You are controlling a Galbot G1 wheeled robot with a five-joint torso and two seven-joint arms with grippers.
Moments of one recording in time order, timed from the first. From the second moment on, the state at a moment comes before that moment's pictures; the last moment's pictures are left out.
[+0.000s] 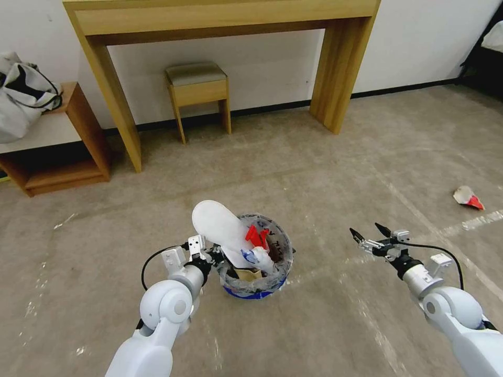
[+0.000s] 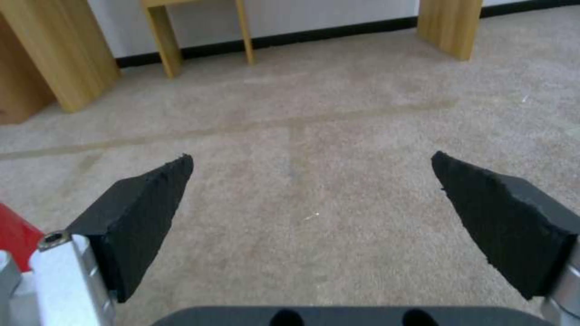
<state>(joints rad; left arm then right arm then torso) 1.22 -1.35 -0.32 -1.99 -0.81 0.61 -0.35 -1.25 0.85 0.51 1.55 0.77 0.05 -0.29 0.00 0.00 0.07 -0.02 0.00</state>
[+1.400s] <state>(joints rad) 1.23 -1.38 -0.31 -1.99 -0.76 0.60 -0.33 -1.27 0.85 0.53 1.52 0.76 0.09 -0.31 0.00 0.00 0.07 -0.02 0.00</state>
